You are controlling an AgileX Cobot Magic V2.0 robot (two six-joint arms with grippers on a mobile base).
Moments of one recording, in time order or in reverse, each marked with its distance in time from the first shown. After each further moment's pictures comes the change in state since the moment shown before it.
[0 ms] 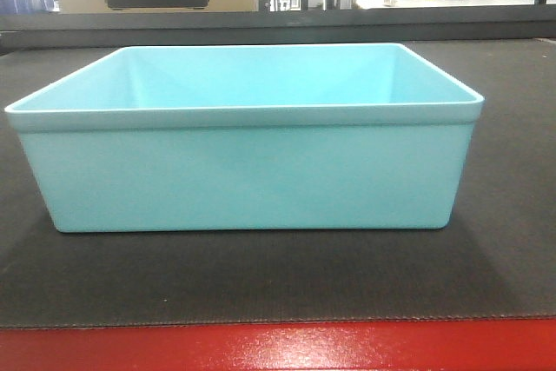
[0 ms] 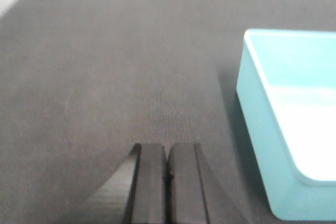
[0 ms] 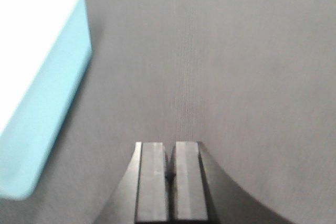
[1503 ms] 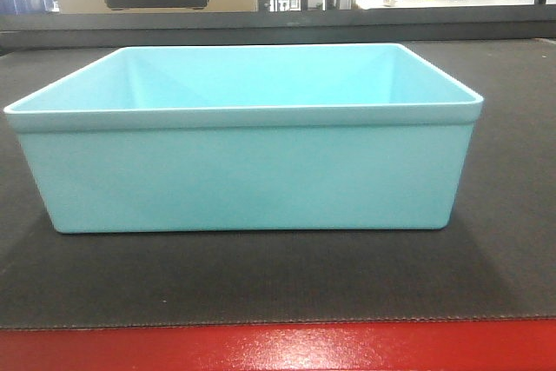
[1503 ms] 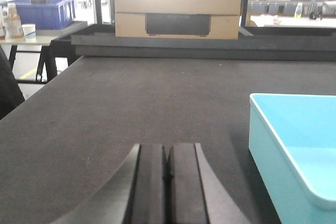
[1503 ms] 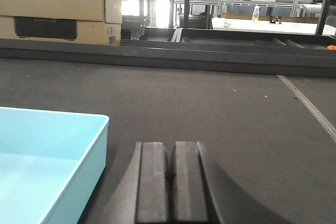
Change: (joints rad) left arm 0.099 -0.364 0.314 -0.099 -0.273 0.131; right arm 0.000 -0.371 0.035 -0.002 -0.056 -0.002
